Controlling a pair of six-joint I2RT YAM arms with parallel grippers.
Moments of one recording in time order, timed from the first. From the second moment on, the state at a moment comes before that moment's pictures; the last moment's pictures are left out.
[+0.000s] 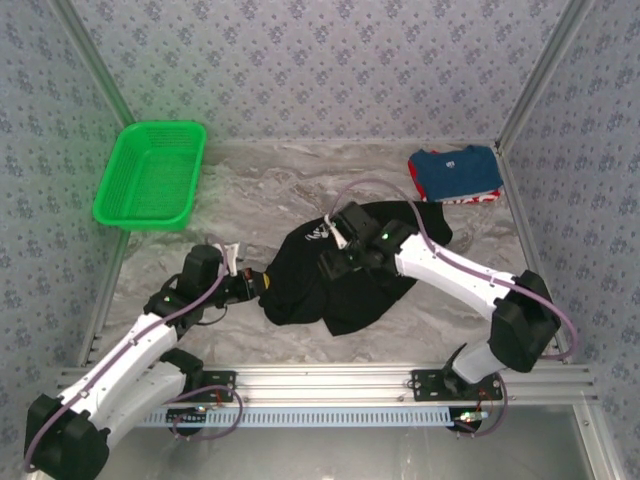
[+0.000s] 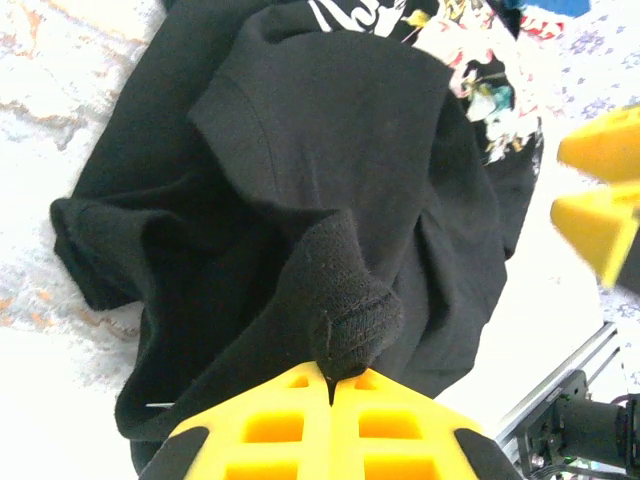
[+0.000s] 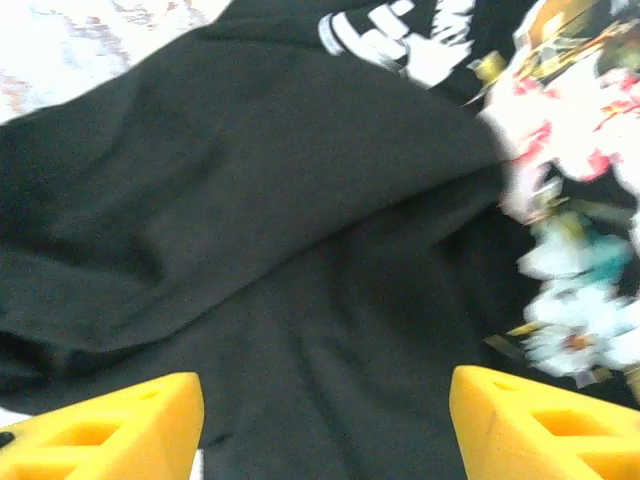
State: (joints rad) left arm -0.47 0.79 0.48 -0.37 0.39 -0.67; right arm 0.83 1.48 1.15 -0.69 0.02 0.30
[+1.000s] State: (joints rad) left arm -0.78 0.85 0.59 -0.52 0.04 -0.47; right arm 0.83 1.17 0.70 -0.64 0.07 0.57
